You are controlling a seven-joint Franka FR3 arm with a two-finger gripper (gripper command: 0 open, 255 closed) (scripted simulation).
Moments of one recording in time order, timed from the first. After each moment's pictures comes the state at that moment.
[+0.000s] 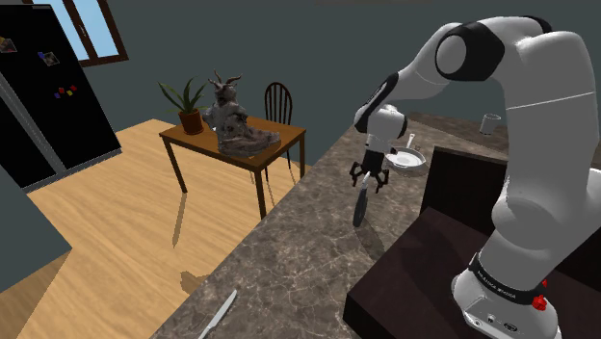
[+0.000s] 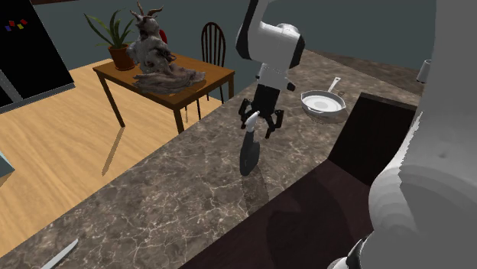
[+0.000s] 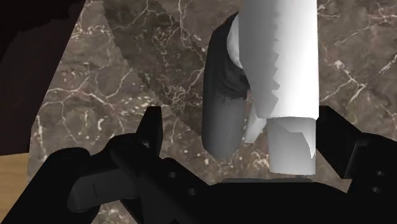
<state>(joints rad) -0.32 0.52 -0.13 -2.07 0.51 2.12 0.41</state>
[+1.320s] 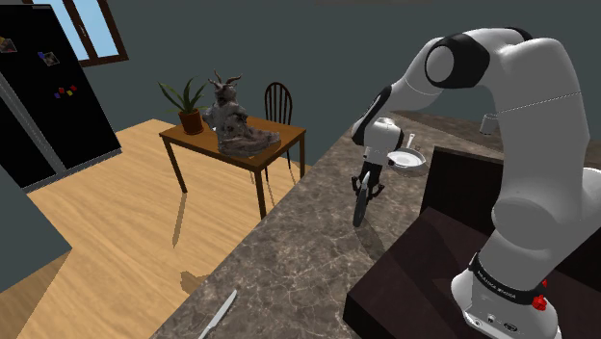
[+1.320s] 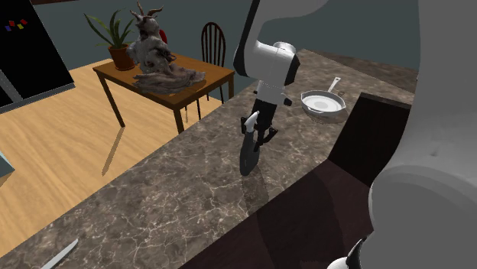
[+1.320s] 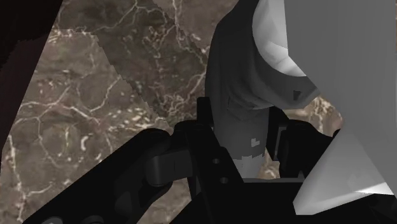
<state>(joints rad) -0.32 0.60 -0.10 -2.08 0.58 2.21 0.38</state>
